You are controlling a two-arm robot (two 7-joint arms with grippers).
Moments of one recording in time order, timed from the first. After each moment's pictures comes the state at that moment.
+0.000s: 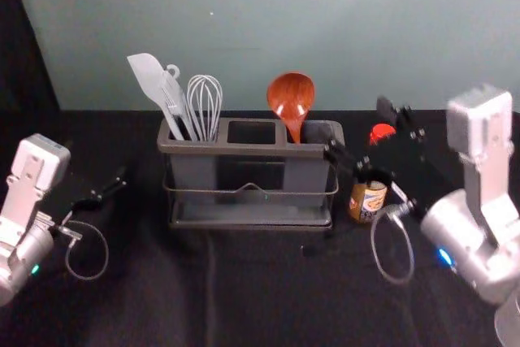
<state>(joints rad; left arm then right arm) -0.20 0.60 0.45 -1.41 -0.25 -0.12 0.03 0.02 0.37 -0.26 -1.87 0.16 0.09 0.14</state>
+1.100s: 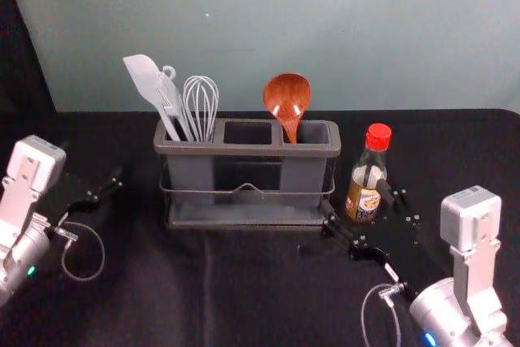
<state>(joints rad) -0.20 0.60 0.45 -1.41 -0.25 -0.12 0.03 -0.20 0.26 -0.21 -1.81 0.11 -0.06 0.12</state>
